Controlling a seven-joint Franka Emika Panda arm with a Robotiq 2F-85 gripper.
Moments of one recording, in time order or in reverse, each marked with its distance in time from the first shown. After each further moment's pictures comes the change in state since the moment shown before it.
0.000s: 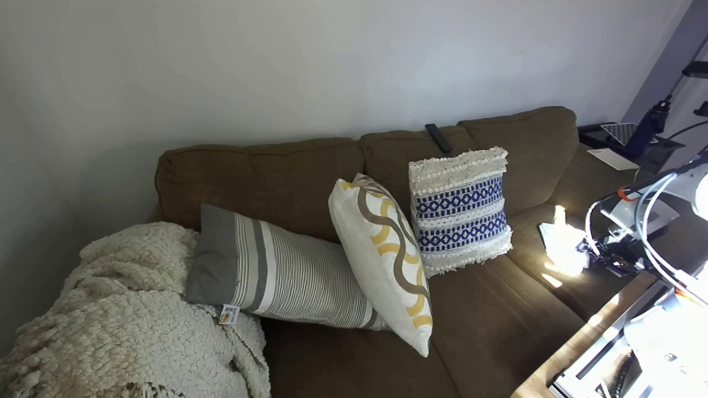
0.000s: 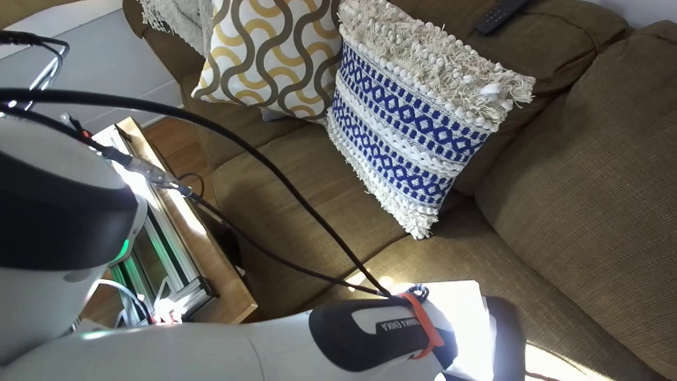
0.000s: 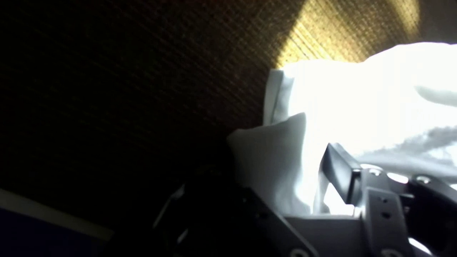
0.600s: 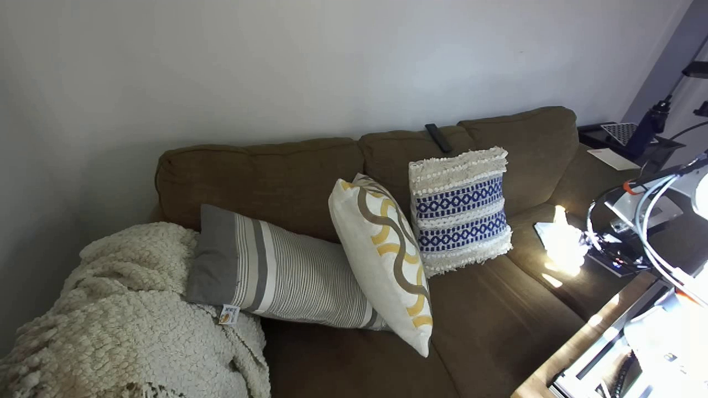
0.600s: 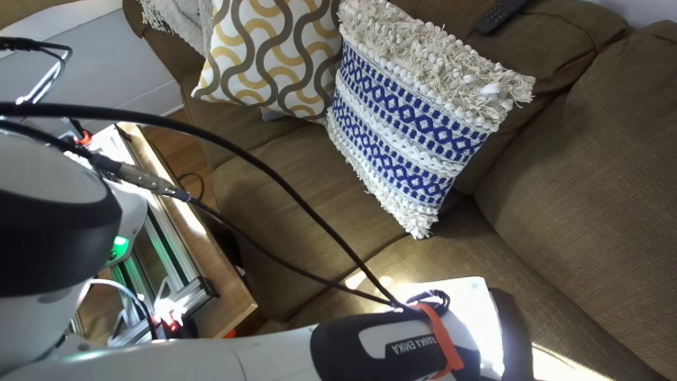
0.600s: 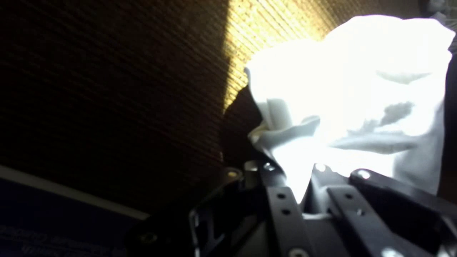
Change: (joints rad) arm -0.047 0.010 0.076 0.047 0.045 -0.033 -0.032
